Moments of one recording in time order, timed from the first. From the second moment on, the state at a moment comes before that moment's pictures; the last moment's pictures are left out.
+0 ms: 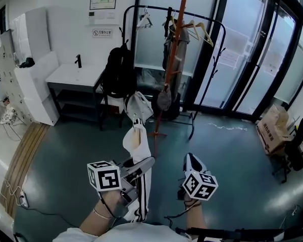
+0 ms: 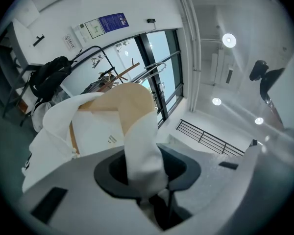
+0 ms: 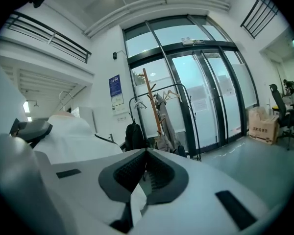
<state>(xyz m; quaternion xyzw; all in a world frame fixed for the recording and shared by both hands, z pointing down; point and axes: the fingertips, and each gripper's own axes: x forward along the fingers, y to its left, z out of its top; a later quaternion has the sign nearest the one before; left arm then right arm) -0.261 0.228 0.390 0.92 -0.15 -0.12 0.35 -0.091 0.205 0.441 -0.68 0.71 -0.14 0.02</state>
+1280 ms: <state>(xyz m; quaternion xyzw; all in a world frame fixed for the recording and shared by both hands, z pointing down) -0.200 0.068 0.387 0.91 -0.18 -0.13 0.35 -0.015 0.048 0.452 -0.68 0.71 -0.17 0.03</state>
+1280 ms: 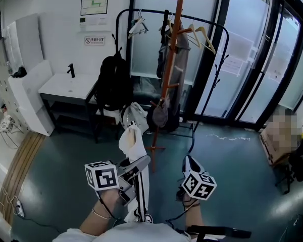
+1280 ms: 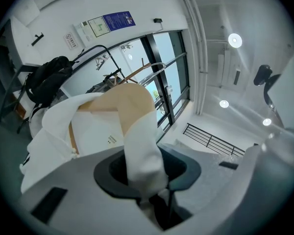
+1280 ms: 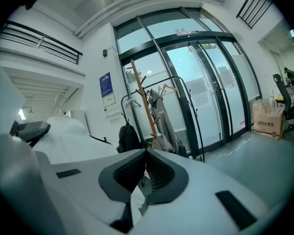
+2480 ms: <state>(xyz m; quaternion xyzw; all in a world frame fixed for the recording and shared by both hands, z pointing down) -0.119 -0.055 0.385 0.89 -0.23 -0.16 0.36 0.080 -0.092 0.484 -0.64 0.73 -0.23 0.04</state>
